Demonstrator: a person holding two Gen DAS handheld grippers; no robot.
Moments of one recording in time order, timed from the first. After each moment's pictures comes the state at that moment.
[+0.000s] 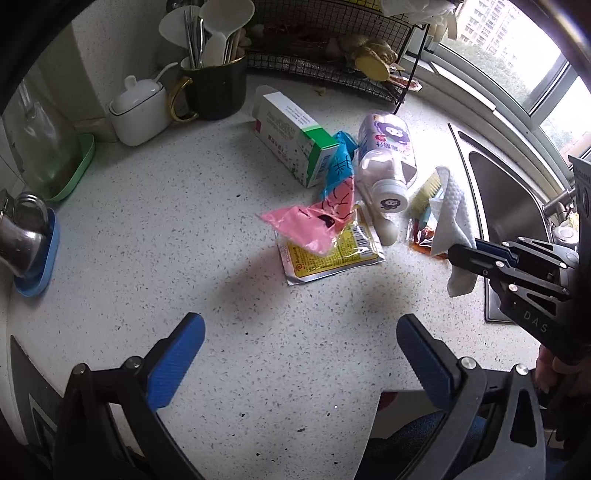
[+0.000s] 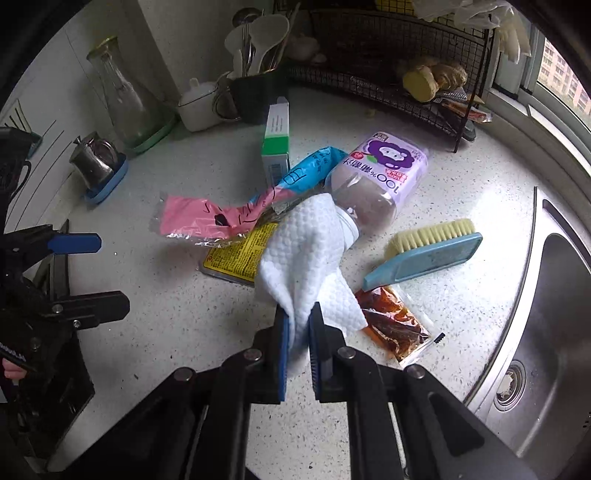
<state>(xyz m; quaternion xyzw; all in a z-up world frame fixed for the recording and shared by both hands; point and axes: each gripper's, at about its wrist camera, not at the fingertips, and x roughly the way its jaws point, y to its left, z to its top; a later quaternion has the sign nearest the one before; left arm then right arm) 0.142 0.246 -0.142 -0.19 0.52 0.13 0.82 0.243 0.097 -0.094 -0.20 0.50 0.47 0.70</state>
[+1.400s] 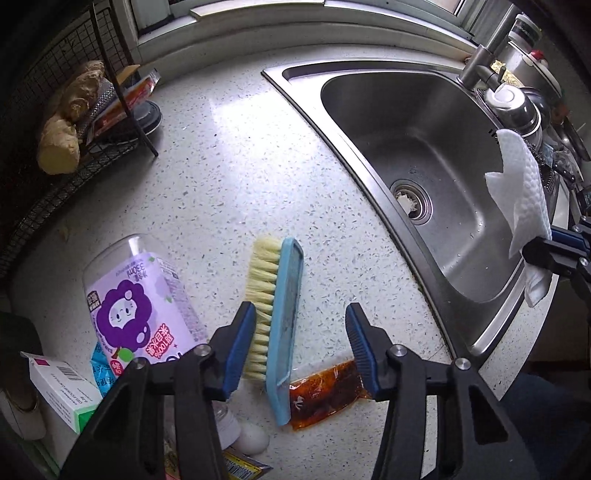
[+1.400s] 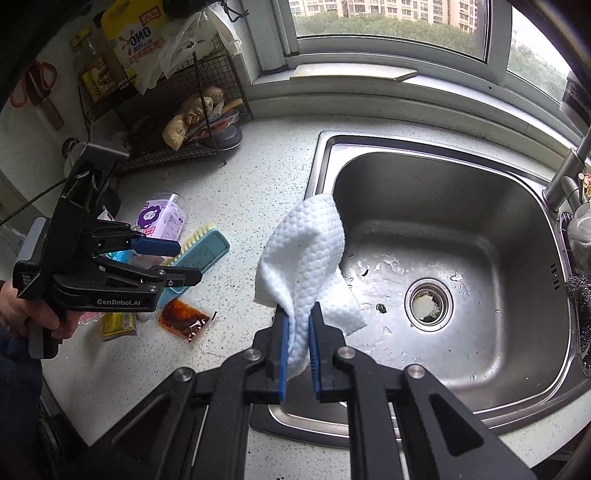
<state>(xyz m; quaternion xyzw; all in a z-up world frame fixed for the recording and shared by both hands) 0.398 0.121 -0.183 0.04 0.59 -0.14 0.79 0.325 -0.046 -0.083 -0.07 0.55 0.24 0.80</state>
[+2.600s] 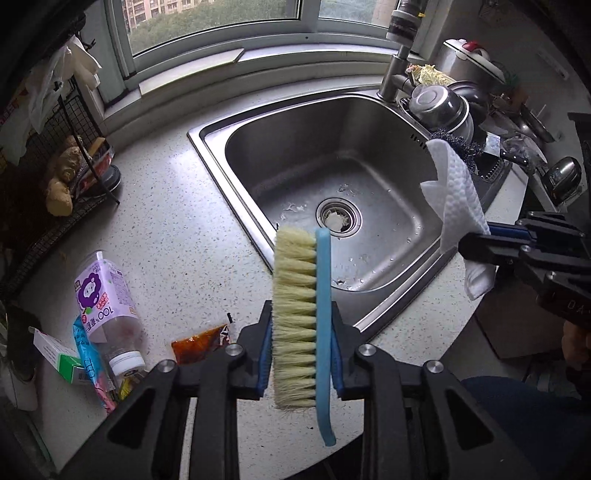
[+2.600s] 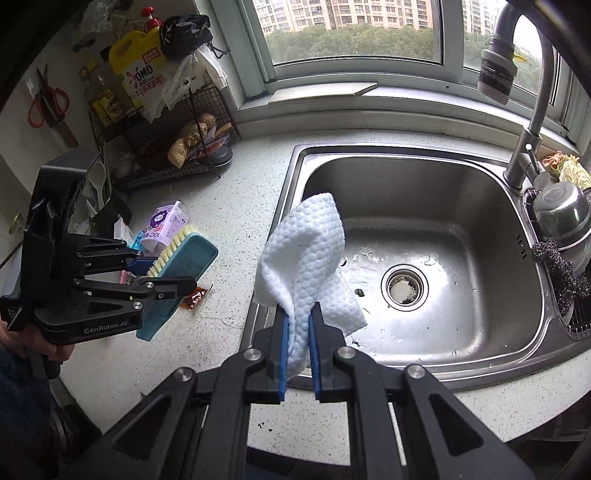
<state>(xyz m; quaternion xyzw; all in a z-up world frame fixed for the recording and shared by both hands) 0.300 0.008 -0.096 0.05 0.53 -0.19 0.82 0.266 -0.129 -0.032 -0.01 0.52 0.24 0.82</state>
